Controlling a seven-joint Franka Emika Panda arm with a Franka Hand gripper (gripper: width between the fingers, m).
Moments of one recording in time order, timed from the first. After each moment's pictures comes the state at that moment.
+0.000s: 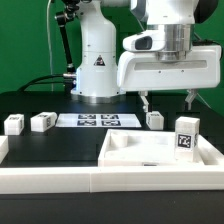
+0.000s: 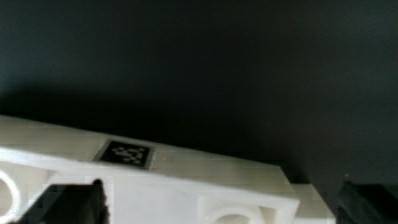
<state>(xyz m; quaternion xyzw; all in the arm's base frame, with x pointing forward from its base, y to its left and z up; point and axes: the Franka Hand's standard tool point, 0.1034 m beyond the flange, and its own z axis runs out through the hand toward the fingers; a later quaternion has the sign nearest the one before) 0.467 0.109 0.066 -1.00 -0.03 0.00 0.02</state>
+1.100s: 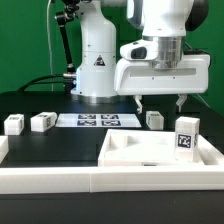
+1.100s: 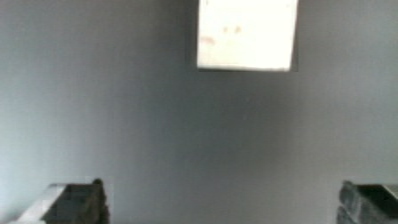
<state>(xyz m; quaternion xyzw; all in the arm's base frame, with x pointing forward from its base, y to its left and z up) 0.406 0.109 0.043 -1.00 -0.03 0.03 0.01</state>
